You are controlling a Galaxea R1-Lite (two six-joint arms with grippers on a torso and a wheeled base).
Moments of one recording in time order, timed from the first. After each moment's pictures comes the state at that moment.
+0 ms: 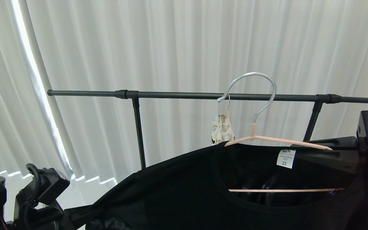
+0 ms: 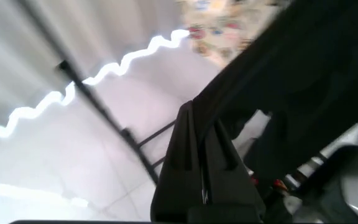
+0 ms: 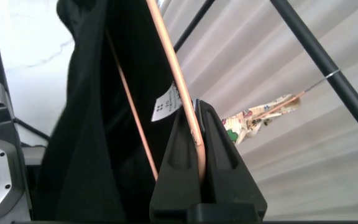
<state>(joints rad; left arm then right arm) -0.06 1.22 -0.18 -0.43 -0.51 0.30 0.72 1.16 -0.93 0.09 0.32 -0.44</state>
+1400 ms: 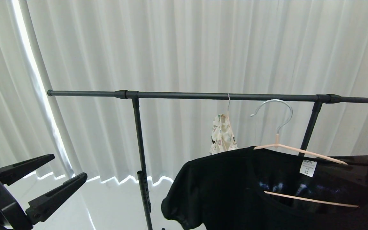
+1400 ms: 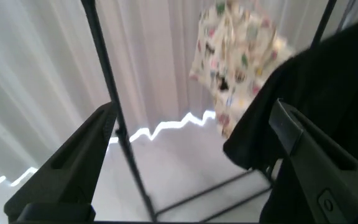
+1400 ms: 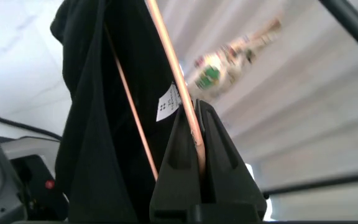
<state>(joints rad) -0.02 0.90 -0.31 -0.43 -0.46 0.08 0.53 1.08 -0.75 0.08 0.24 -0.40</state>
